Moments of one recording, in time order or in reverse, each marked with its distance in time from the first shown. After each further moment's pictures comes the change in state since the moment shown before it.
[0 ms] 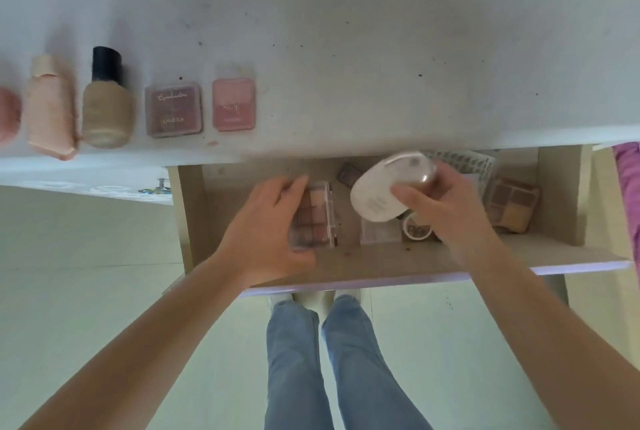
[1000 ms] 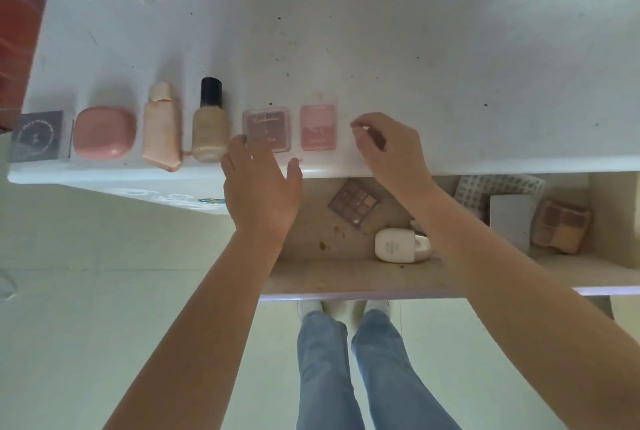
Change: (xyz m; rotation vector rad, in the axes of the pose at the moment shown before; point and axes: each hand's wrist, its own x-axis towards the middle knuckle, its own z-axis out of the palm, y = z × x) left_hand 0.005 -0.054 -0.055 -0.027 0.550 -0.533; right_hand 0.055 -0.065 0.122 -0.429 0.099 -0.475
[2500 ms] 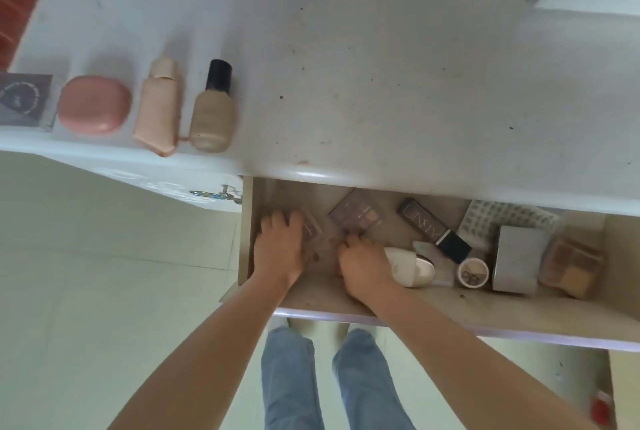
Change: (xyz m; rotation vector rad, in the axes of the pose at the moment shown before) left_hand -0.030 -0.045 0.101 0.225 -0.450 0.138; right_hand -0.079 0.070 0.078 -0.840 -0.774 -0.005
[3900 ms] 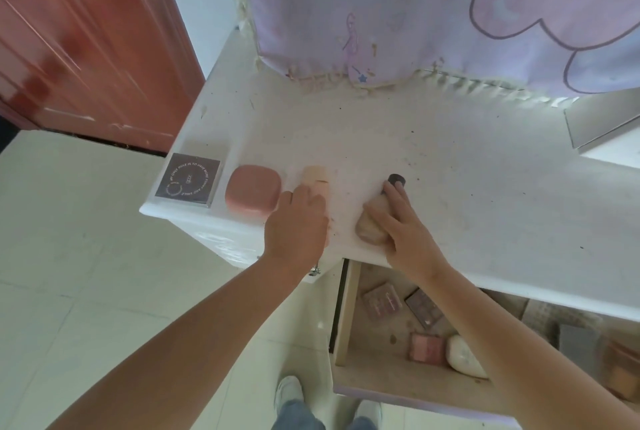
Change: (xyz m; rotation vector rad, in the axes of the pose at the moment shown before) left_hand 0.031 -0.142 -0.160 -0.009 0.485 0.162; right_hand 0.075 -0.083 -0.141 0.158 0.677 -0.310
